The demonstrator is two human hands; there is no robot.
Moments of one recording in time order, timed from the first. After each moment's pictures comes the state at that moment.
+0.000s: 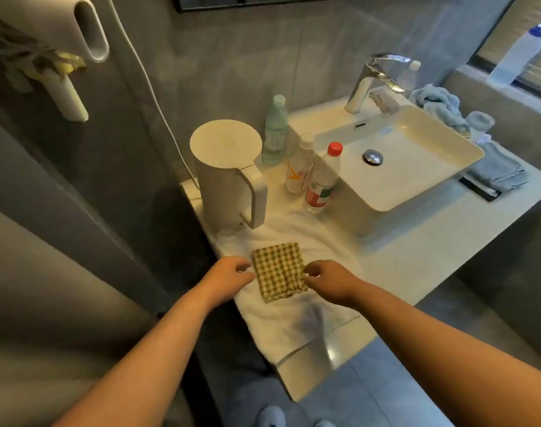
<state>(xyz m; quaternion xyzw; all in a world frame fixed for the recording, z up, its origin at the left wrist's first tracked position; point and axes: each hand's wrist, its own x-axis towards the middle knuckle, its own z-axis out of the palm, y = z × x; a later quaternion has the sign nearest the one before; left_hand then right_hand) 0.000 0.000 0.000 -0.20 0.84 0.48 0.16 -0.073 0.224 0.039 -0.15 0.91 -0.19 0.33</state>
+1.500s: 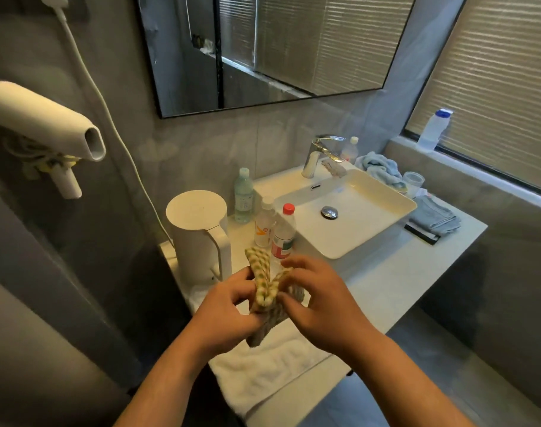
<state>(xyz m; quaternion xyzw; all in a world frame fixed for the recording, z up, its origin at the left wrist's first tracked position) 0.039 0.081 0.170 0.07 0.80 0.59 -0.05 -0.004 0.265 0.208 -0.33 0.89 -0.32 -0.04</state>
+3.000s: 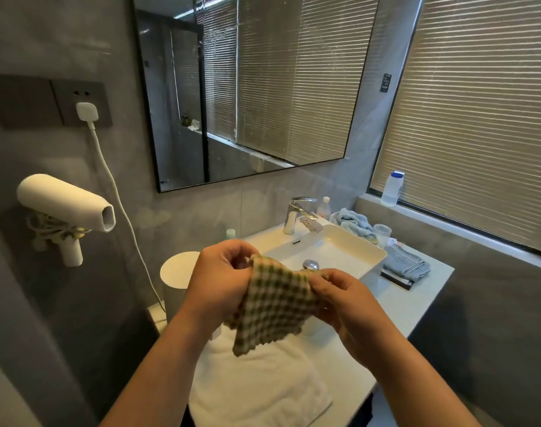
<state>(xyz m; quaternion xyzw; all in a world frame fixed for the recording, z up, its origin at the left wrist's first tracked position) 0.035 0.100 0.319 -0.02 0.72 0.67 -0.18 0.003 0.290 0.292 -0.04 0.68 -0.73 0.11</state>
